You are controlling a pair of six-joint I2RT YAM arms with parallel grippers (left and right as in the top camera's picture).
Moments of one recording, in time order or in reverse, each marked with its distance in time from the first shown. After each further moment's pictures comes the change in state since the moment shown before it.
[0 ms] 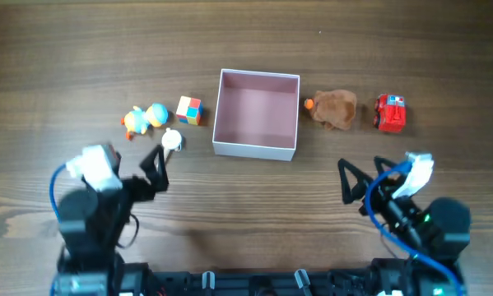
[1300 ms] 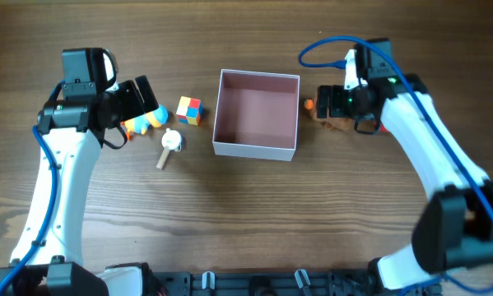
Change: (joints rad) left arm 0.000 0.972 0.693 -0.323 -0.155 0.069; right arm 0.199 1.394 0.805 -0.250 0.401 -0.207
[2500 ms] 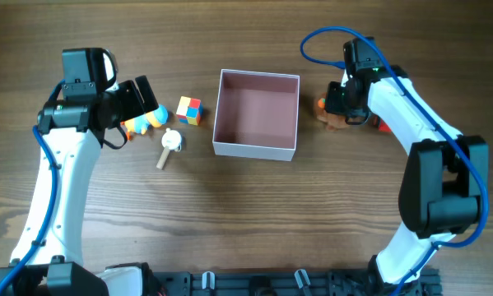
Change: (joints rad) left arm 0.000 0.000 0.000 -0.001 0.000 0.000; right arm -0.018 0.187 0.062 0.024 0.074 0.141
